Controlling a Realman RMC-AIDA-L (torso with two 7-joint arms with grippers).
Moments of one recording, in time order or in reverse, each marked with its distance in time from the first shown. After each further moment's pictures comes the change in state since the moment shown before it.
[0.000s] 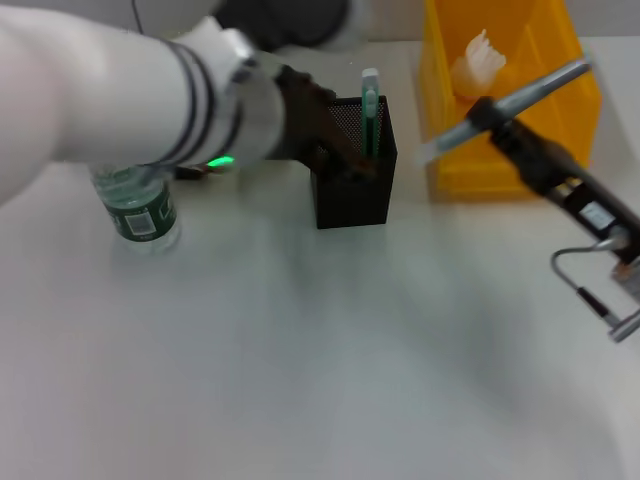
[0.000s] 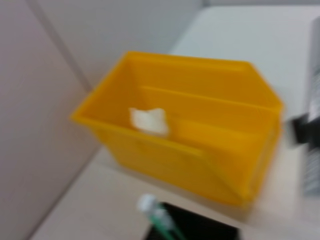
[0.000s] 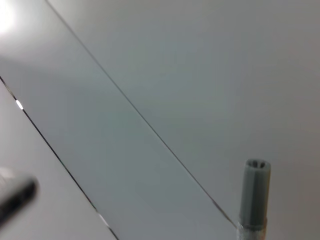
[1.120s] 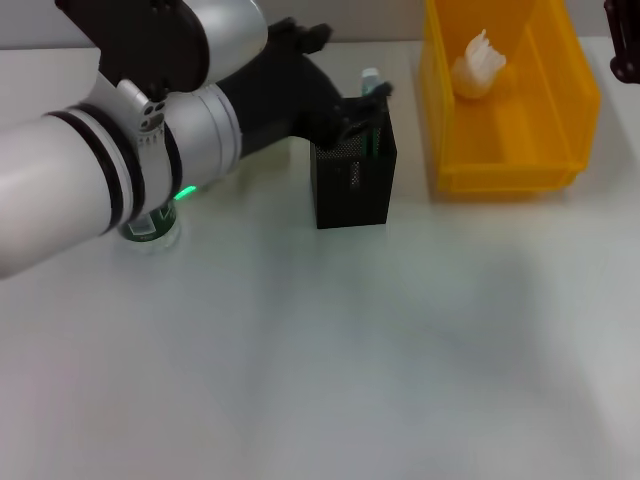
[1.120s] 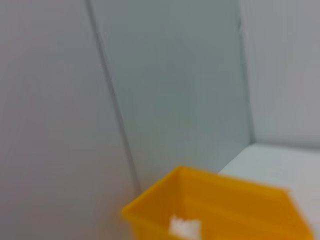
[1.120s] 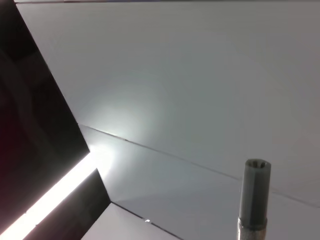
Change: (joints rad) left arm 0.358 0.006 0.080 0.070 -0.251 -0.520 0.252; right arm 0.043 0.000 0.003 -0.132 0.211 -0.286 0.763
